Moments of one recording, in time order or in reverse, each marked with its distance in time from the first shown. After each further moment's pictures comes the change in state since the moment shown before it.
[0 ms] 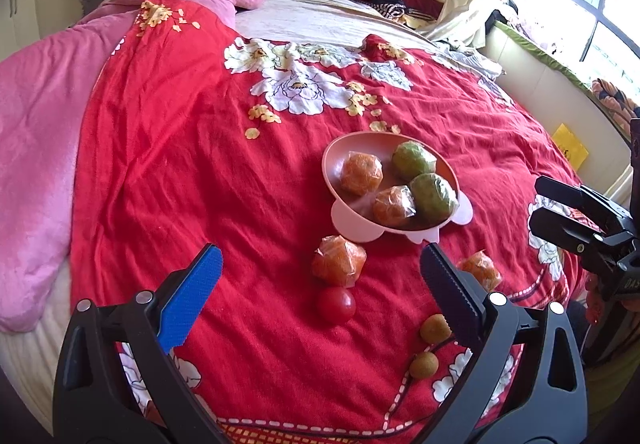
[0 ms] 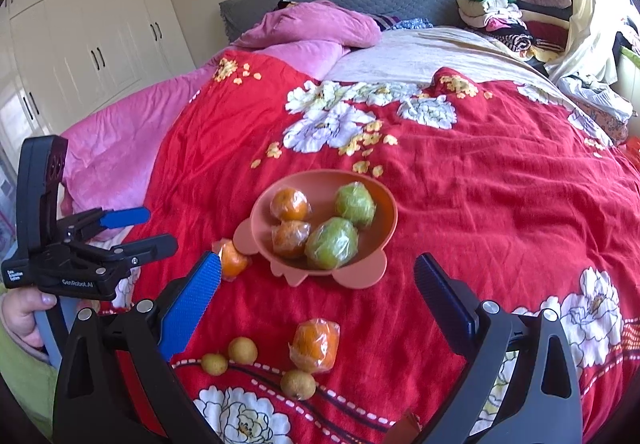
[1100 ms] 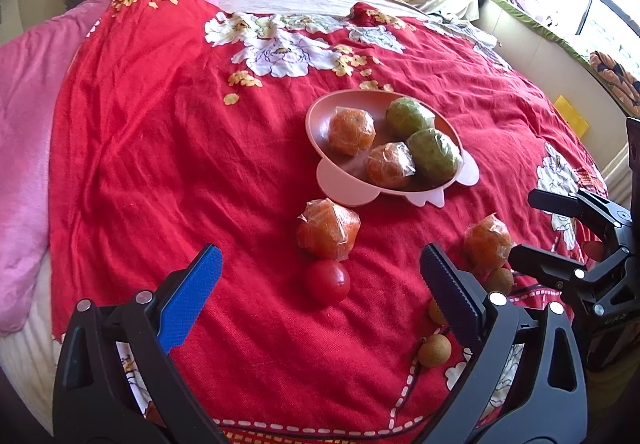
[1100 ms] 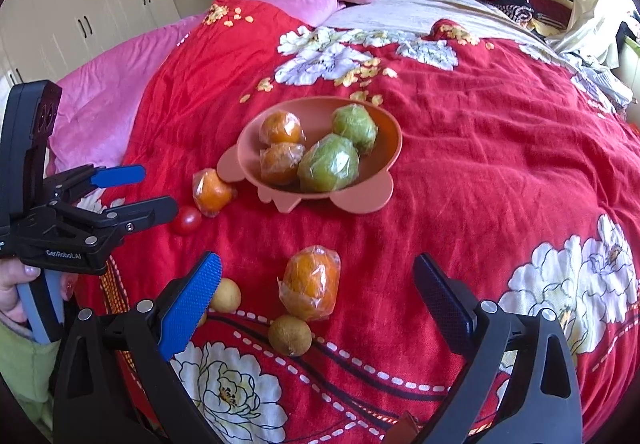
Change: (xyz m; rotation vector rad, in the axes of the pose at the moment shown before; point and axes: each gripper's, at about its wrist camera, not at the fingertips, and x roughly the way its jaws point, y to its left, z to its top) left arm 0.027 -0.010 -0.019 0.049 0.079 -0.009; right arm 0.029 0.000 -0.040 -0.007 0.157 -0.035
